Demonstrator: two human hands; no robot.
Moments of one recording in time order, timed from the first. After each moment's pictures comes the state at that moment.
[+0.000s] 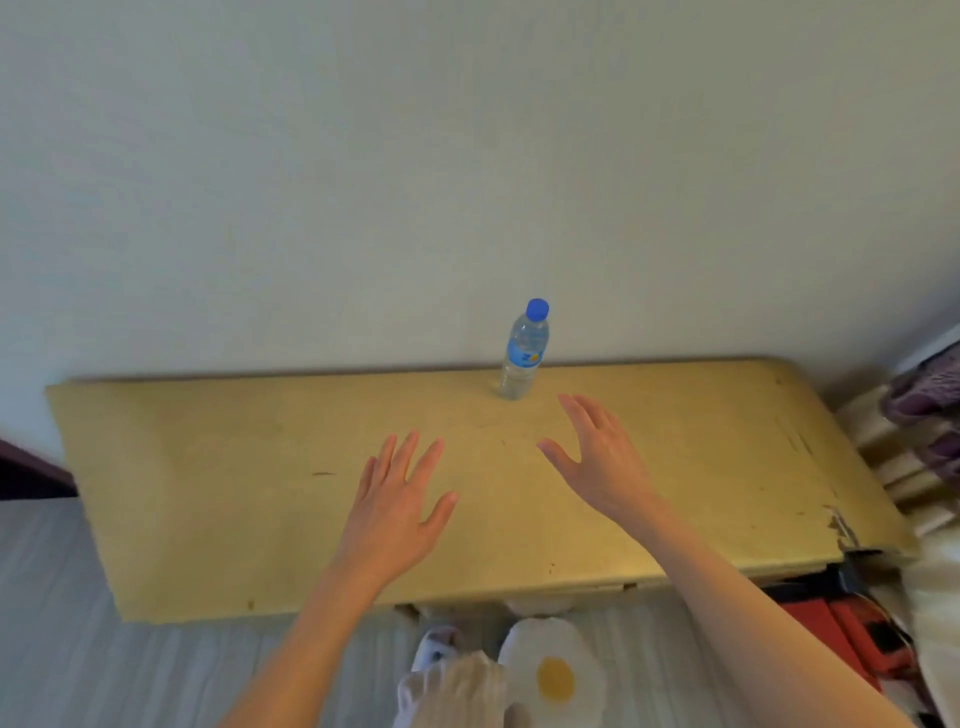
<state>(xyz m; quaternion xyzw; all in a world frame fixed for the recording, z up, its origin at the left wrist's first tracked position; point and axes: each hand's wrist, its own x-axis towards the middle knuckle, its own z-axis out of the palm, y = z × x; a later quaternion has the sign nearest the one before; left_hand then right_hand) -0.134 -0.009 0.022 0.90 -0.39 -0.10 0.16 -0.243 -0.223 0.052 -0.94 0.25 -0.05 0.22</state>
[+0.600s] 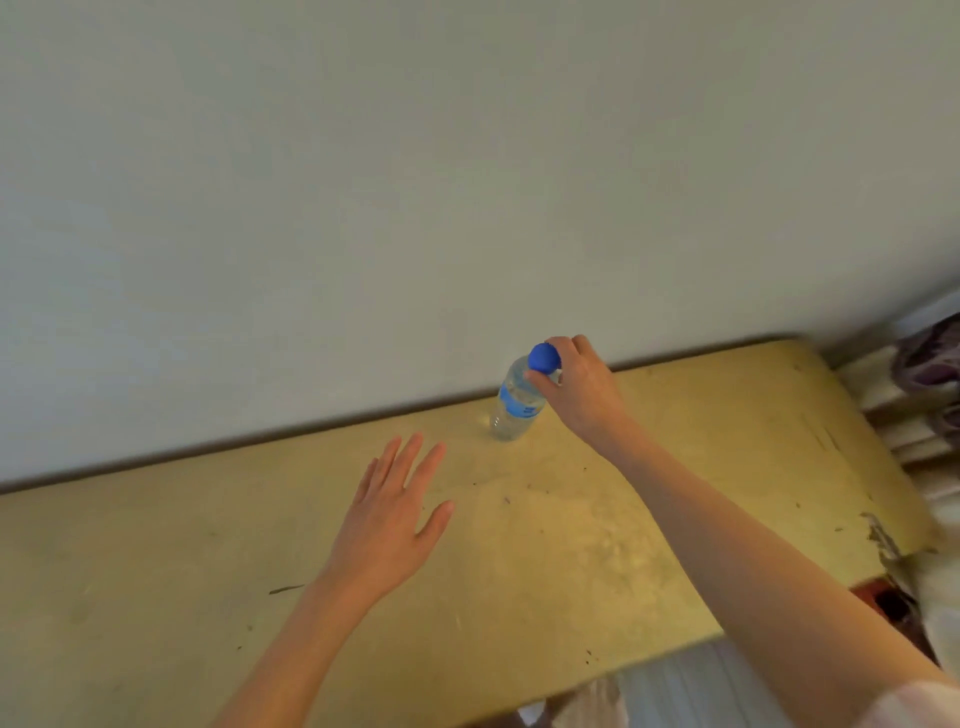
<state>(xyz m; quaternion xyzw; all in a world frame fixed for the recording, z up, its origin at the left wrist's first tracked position) 0.015 -0.104 -0.029 0.84 -0.49 -0.17 0.15 -0.062 -0.340 0.013 -0.88 0.38 -0.08 0.27</state>
